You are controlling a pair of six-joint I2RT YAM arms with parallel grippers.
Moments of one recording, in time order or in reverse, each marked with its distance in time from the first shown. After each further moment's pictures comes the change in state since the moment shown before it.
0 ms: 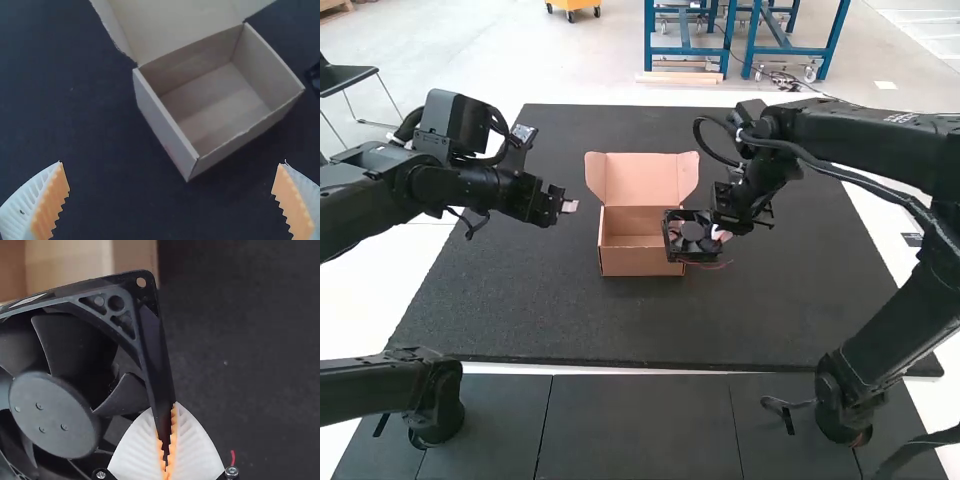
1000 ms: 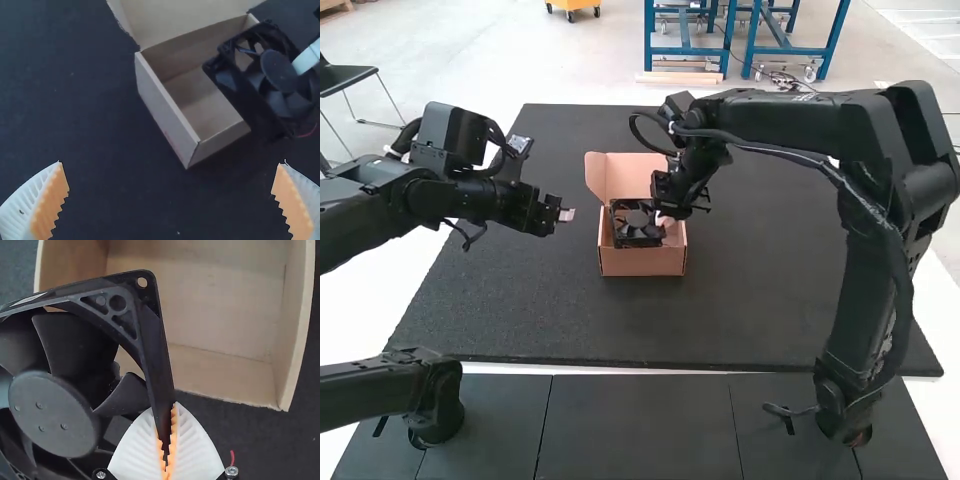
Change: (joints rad) left arm 0.000 -0.042 -0.057 -0.002 -0.008 -0.025; right arm 0.169 0.327 0.299 0.040 -0.006 0.075
